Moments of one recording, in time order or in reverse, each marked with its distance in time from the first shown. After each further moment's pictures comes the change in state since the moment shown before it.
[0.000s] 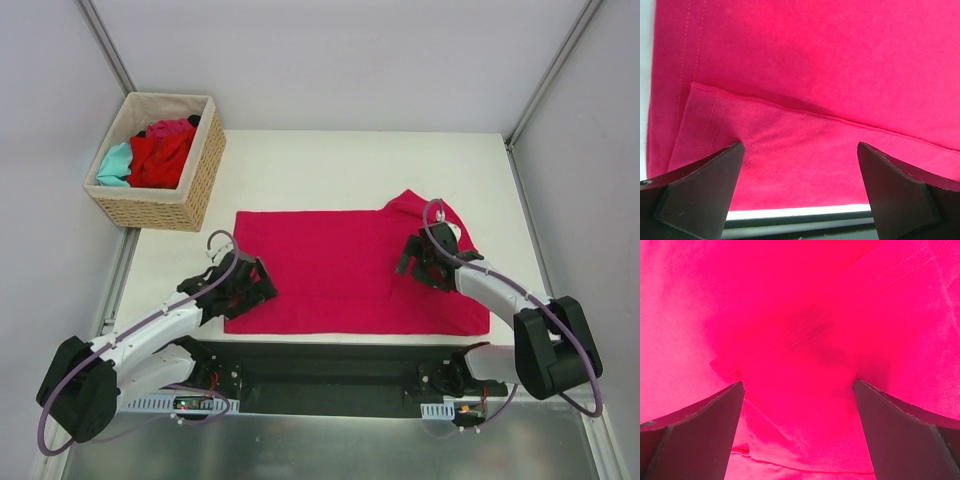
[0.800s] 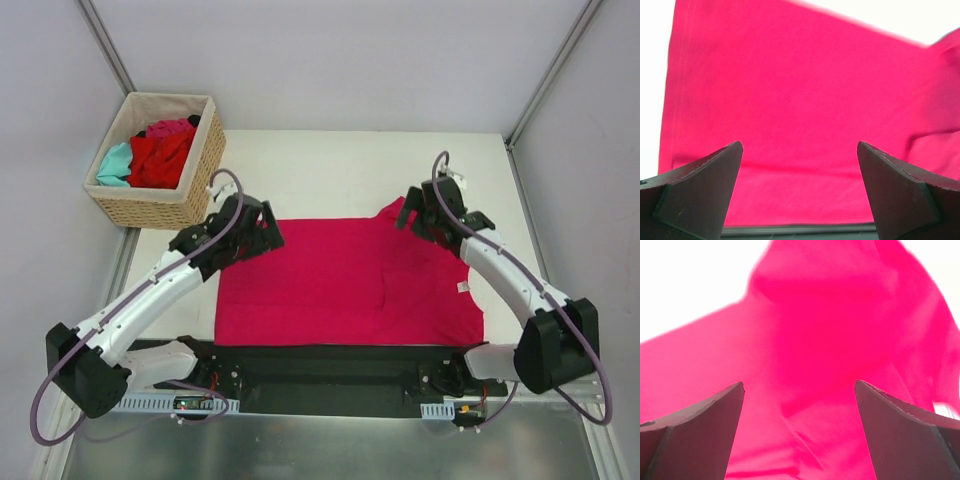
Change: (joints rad) left arm -0.021 0.114 0.514 -0.285 -0.151 0.153; right arm 0.008 -0.012 0.338 -0.178 0.069 -0.036
